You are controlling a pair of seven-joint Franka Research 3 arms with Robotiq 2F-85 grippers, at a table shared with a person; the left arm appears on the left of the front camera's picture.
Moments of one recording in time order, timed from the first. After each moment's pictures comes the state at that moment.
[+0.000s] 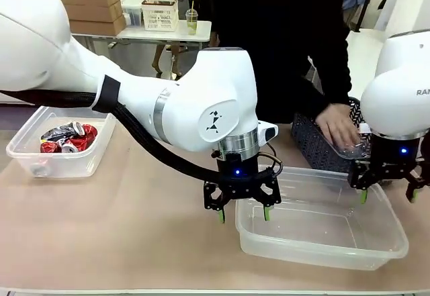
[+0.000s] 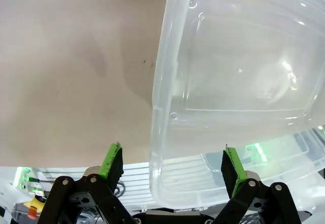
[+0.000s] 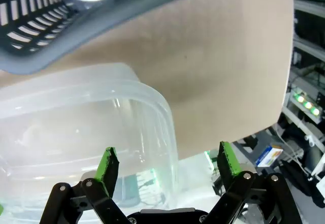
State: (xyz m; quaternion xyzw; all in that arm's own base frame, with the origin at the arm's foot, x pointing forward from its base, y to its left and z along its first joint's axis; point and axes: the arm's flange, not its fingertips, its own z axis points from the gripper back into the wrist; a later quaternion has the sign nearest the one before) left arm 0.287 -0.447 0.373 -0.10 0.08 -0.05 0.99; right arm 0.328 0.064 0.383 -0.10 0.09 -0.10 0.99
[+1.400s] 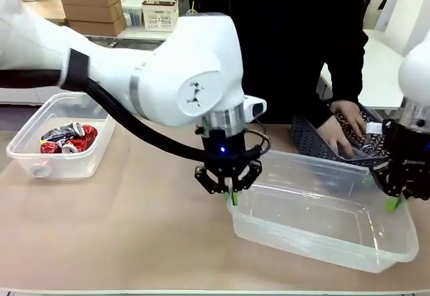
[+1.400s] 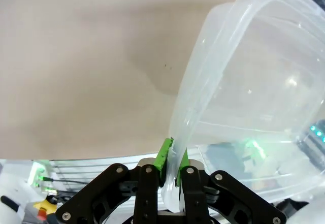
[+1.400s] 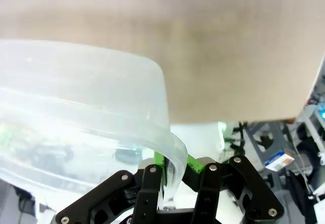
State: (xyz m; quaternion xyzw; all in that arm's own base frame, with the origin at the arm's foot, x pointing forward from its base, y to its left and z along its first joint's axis) left arm 0.291 -0.413 0.431 -0.10 0.04 -0.05 0.99; right arm 0.297 0.038 0.422 0.02 0.14 -0.03 0.99
